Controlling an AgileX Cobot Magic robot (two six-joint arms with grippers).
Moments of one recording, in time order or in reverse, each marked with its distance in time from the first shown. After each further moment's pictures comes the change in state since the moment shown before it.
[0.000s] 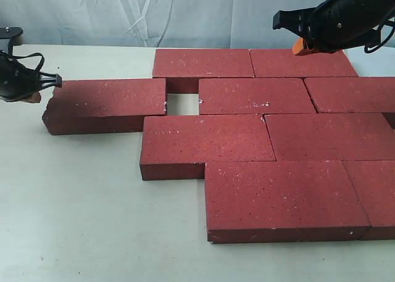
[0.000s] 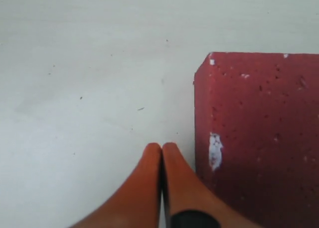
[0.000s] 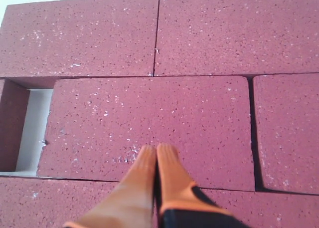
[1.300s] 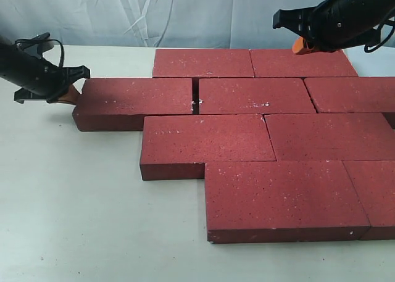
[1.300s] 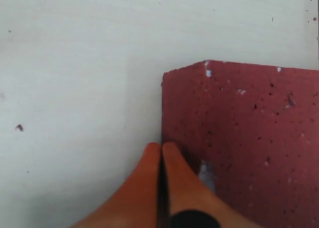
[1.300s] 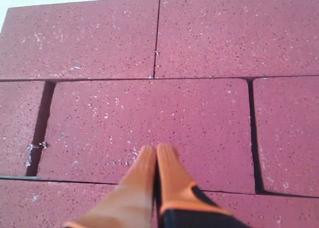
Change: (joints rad) left arm -0.002 0.194 -0.204 -0.551 0.245 0.361; right arm 0.000 0.000 0.000 0.000 -0.008 0.000
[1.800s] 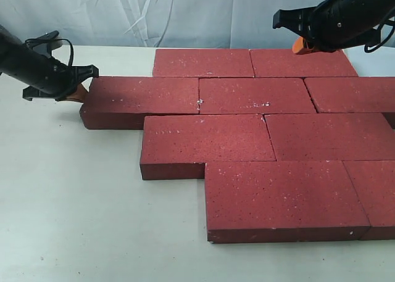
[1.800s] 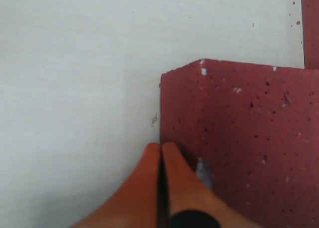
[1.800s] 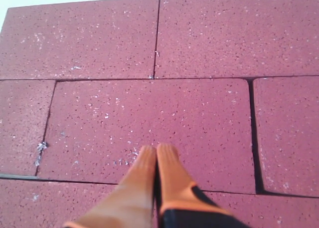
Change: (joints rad) left arm -0.043 0.000 0.000 -0.013 -0.031 0.003; right arm 0.000 0.000 0.000 0.000 0.000 0.000
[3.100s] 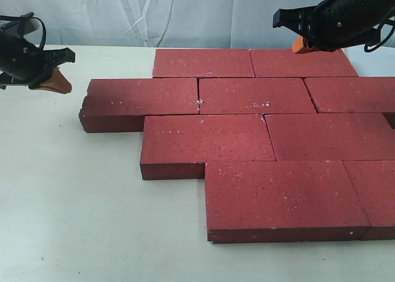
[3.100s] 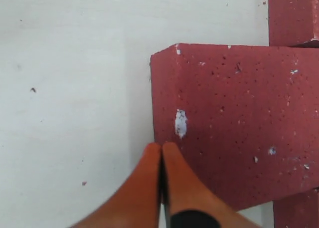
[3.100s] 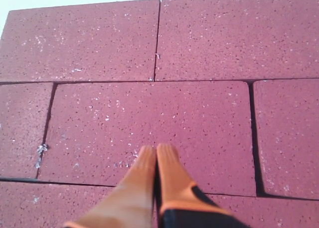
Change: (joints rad) left arm 0.078 -0.141 0.000 0.108 0.204 -0.059; right arm 0.000 0.000 0.000 0.000 -0.007 0.000
